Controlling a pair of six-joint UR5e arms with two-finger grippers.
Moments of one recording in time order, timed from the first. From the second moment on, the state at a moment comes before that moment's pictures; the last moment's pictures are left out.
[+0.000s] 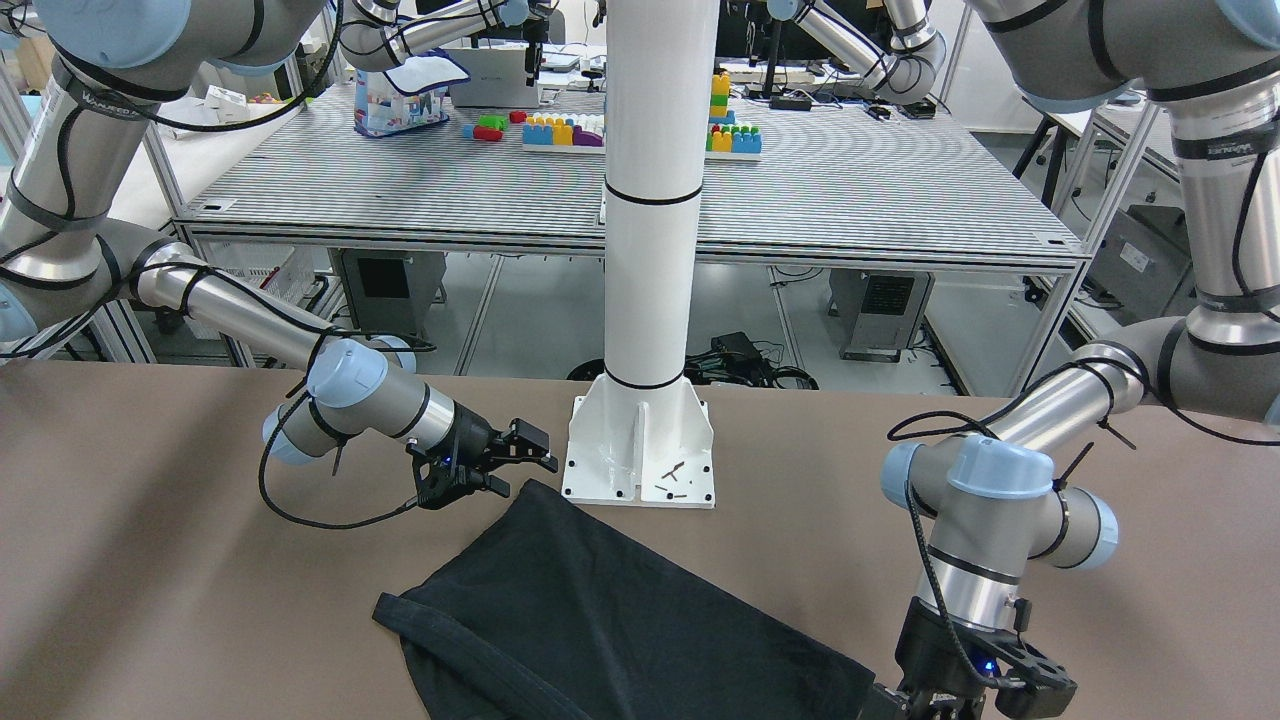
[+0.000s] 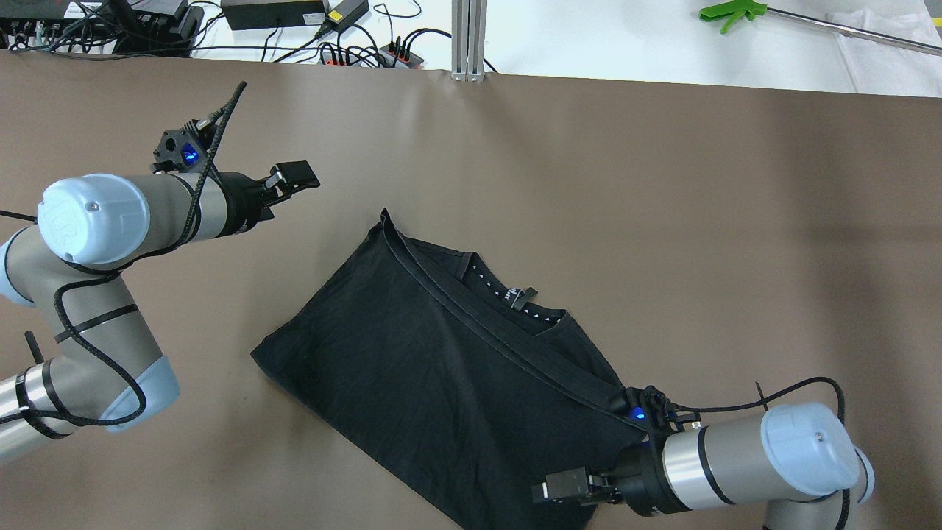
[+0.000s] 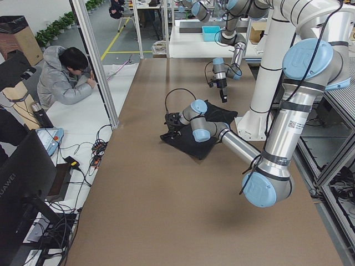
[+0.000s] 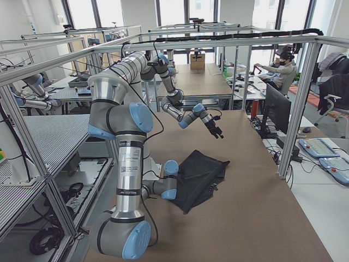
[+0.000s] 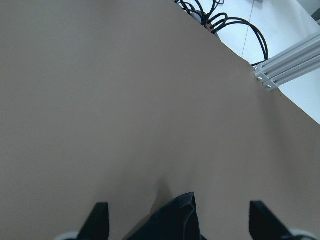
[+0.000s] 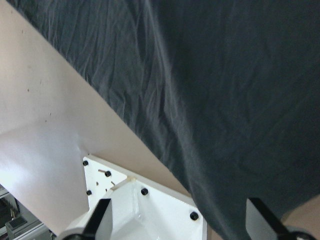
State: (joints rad) left arm -0.75 -1.95 -1.79 -2.20 -1.60 -1.67; right arm 0.36 -1.49 1.95 -0.58 2.05 1.53
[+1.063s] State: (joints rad) left arm -0.56 -1.75 -1.85 -2.30 -1.58 -1.69; right arm 0.56 -1.49 1.94 -0.61 1.96 1.48
